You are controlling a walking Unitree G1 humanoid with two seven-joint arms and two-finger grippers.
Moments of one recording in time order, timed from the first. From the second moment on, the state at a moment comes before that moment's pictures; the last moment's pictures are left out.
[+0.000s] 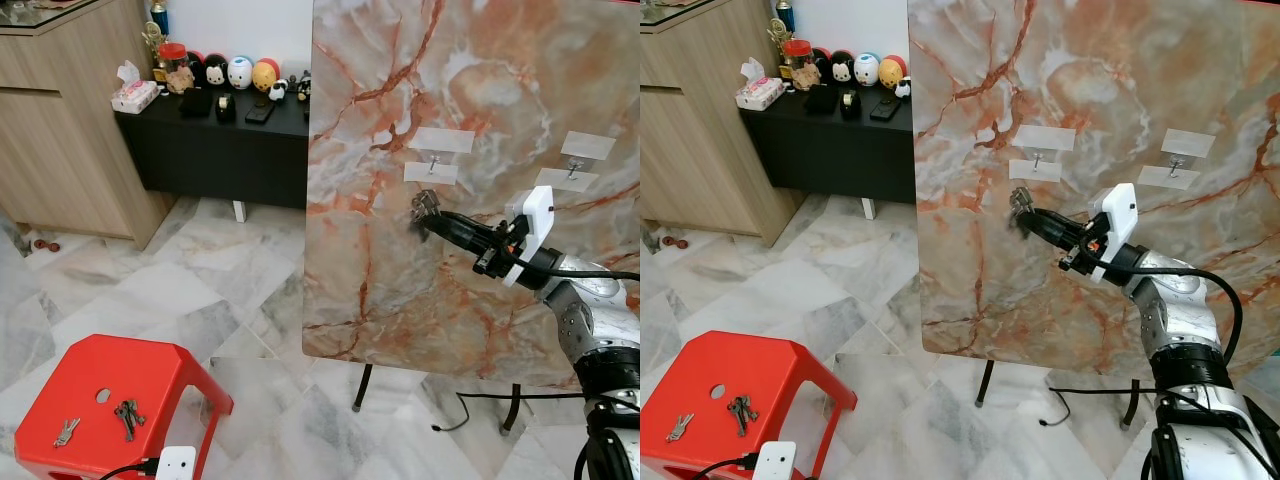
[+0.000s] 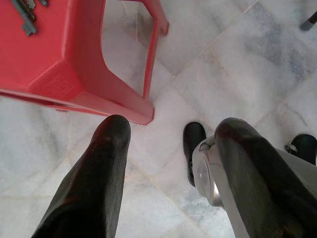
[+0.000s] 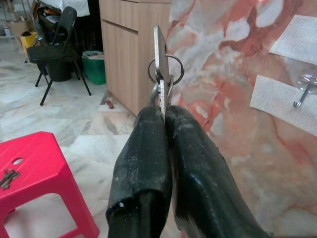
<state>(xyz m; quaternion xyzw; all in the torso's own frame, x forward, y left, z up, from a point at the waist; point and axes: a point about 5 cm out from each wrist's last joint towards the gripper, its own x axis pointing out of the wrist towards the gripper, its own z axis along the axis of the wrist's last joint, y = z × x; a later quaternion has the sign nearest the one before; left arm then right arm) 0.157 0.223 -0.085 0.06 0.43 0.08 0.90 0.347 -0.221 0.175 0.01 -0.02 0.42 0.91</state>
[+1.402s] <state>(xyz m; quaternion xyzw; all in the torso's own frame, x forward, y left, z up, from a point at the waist) 0.156 0.218 -0.087 0.06 0.43 0.09 0.89 0.349 -0.187 0.160 0.01 -0.01 0.48 0.88</state>
